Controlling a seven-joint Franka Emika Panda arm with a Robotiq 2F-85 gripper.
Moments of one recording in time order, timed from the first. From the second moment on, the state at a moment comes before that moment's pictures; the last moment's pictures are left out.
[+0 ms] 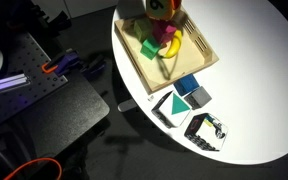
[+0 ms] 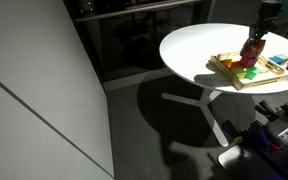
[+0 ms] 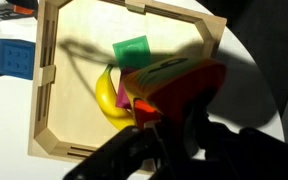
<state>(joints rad) -0.23 0.14 -0.14 -2.23 0.05 2.27 -0.35</state>
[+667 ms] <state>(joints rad) -0.25 0.13 -0.19 -2.24 0.08 2.28 -0.35</state>
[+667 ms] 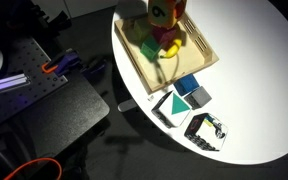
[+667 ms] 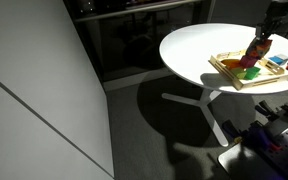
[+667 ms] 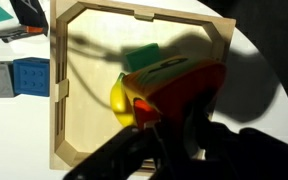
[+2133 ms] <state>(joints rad) -0.26 0.18 -0.19 -2.24 0.17 2.34 -0.42</state>
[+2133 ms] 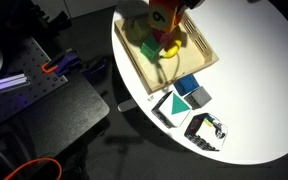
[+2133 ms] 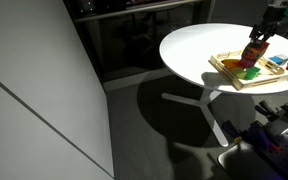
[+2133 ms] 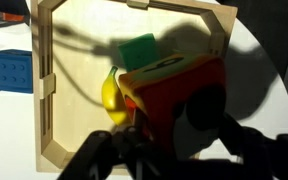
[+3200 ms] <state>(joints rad) -0.25 0.12 -0.18 -2.28 0.17 2.34 -0.42</state>
